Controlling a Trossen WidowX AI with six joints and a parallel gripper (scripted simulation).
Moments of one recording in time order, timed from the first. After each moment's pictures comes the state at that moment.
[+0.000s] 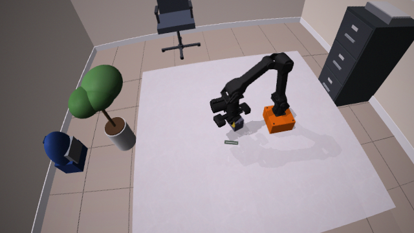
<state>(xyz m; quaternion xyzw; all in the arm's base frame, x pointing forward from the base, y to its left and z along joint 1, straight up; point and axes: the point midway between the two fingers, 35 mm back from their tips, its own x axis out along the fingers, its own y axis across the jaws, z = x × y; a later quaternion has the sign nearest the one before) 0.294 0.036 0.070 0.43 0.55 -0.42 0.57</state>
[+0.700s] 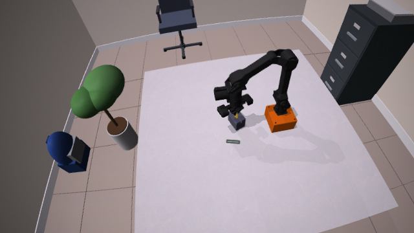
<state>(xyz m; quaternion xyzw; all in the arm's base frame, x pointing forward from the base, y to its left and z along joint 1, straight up) 0.272 -0.014 0.069 0.43 0.55 -0.42 0.57</state>
